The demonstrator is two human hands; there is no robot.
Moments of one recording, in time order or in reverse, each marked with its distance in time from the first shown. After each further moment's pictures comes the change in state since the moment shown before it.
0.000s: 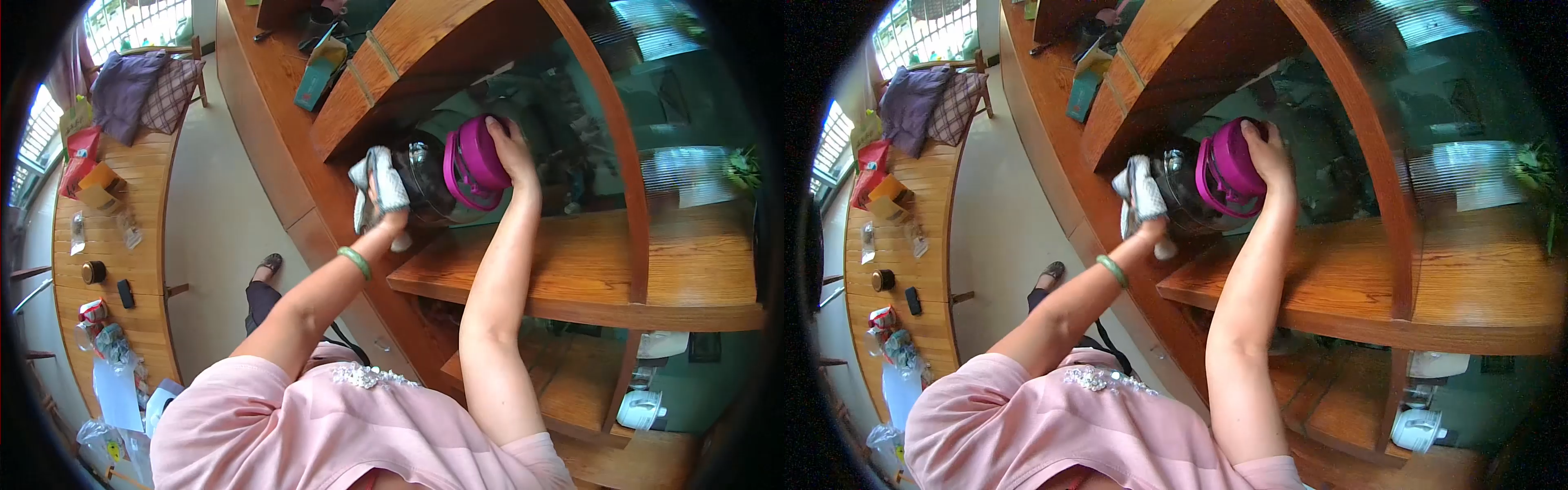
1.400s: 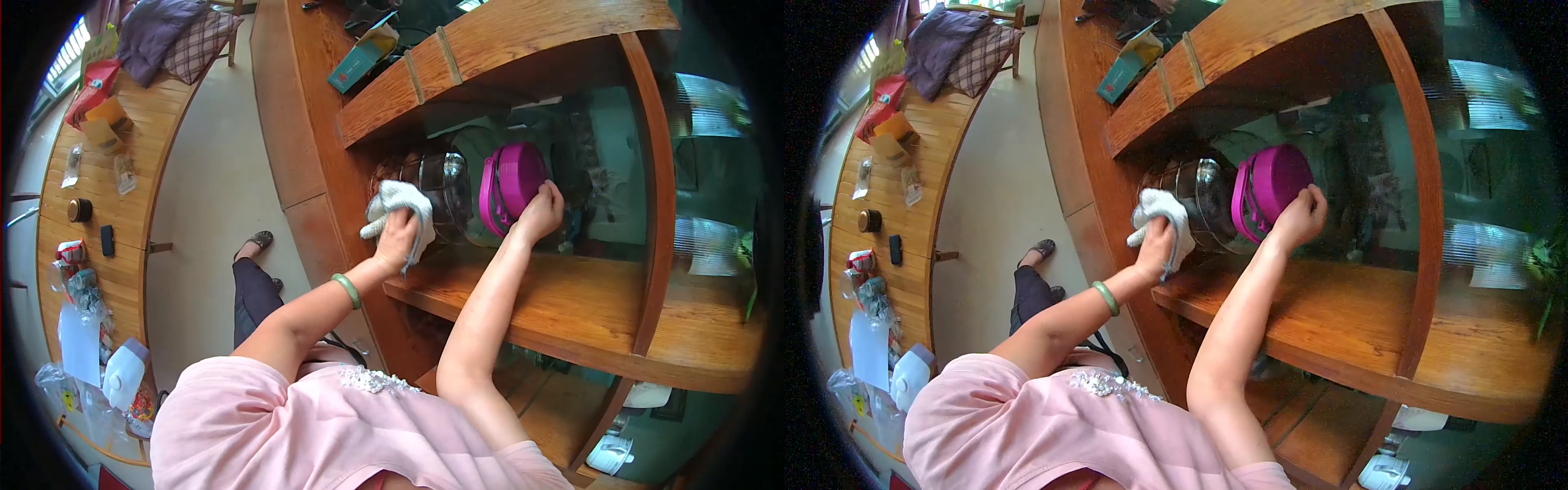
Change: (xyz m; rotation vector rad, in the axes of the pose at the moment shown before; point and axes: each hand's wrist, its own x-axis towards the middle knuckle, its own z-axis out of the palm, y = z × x) left_hand -0.045 0.021 -0.077 0.828 -0.629 0.666; right_hand -0.047 0.006 0.034 0.407 0.764 -0.004
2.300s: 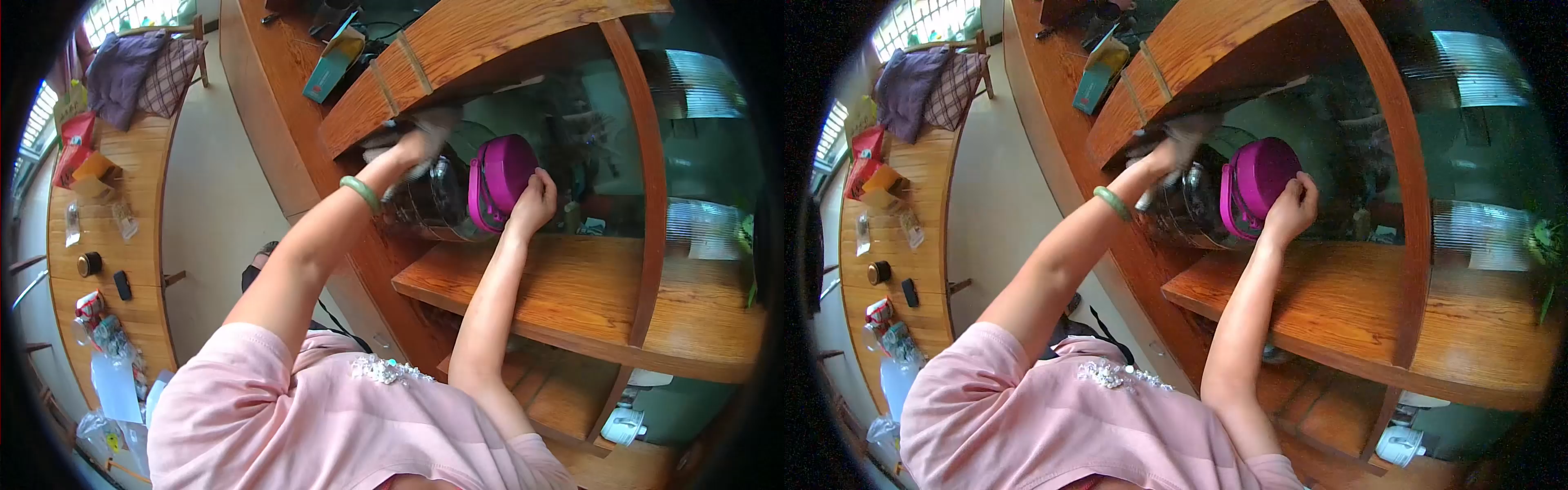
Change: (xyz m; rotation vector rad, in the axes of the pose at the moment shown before) left_hand 0.211 -0.032 0.005 -0.085 -0.461 0.277; right_hand -0.004 -0.003 -0.005 -0.067 -0.058 -0.024
